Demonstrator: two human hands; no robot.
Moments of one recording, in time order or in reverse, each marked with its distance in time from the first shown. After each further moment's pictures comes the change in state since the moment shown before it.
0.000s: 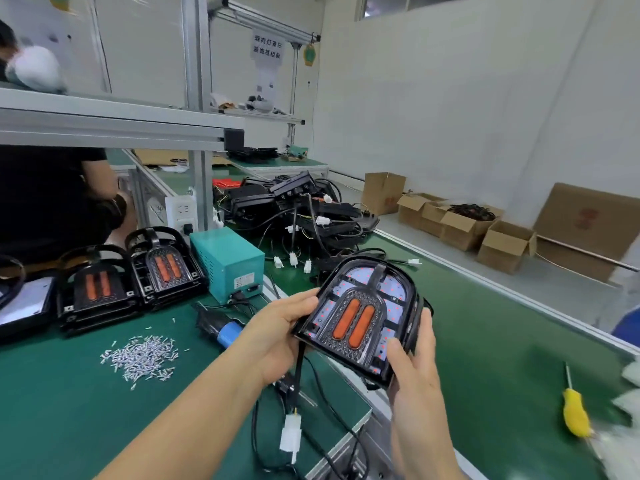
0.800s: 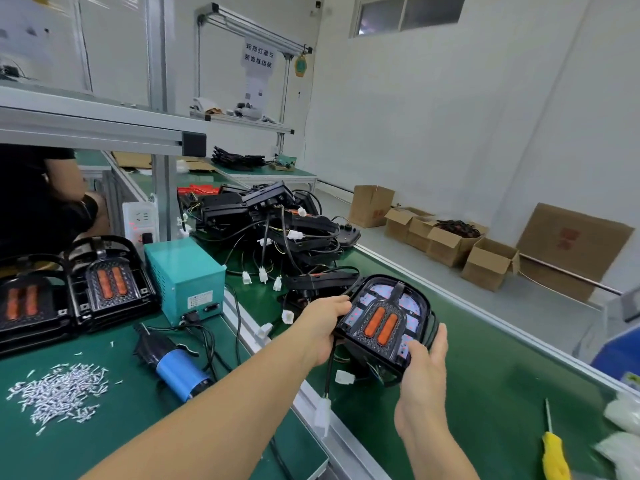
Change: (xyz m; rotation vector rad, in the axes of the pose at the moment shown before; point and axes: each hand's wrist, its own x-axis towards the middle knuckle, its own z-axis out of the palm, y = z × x) left_hand 0.133 -0.033 0.080 0.114 0.137 -0.034; right_hand 0.110 0.008 -0.061 -0.098 0.301 0.100
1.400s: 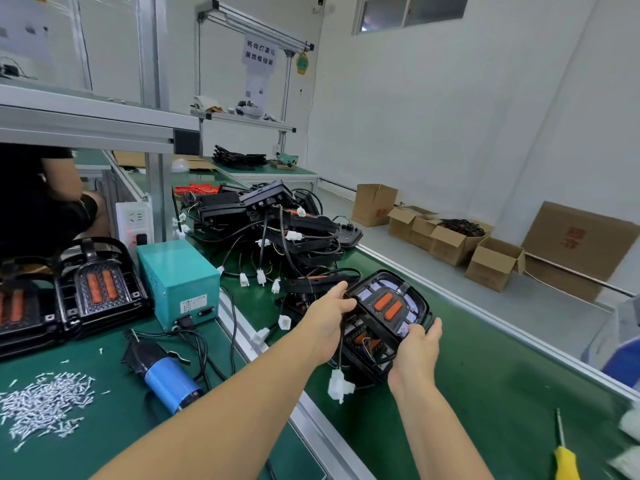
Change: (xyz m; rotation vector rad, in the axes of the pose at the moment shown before) left_hand 0.021 0.003 0.008 -0.002 -0.086 0.081; right_hand 0.056 0.001 0.026 -0.023 0.135 0.115
